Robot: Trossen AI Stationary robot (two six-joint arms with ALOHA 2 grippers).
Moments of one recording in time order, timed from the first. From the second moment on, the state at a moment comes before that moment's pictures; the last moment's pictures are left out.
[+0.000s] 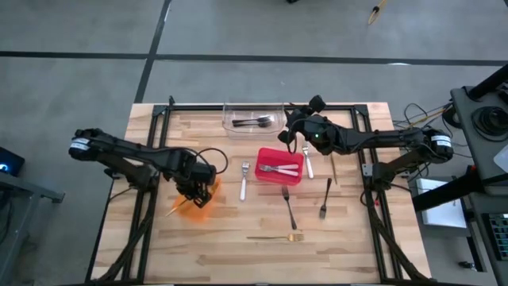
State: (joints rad) left arm -0.15 1.34 1.02 -1.17 0.22 -1.04; right arm -0.20 1.36 0.93 0.17 0.78 -0.37
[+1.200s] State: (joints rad) left arm -0.07 1.34 0.90 -1.02 0.22 -0.95; right arm -0.26 1.36 0.93 0.09 0.77 -0.29
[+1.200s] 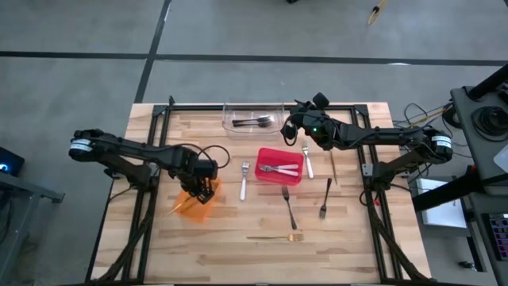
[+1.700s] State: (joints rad) left arm -0.06 1.34 0.85 -0.94 0.25 -0.98; right arm -0.26 1.36 0.93 0.08 0.78 -0.29
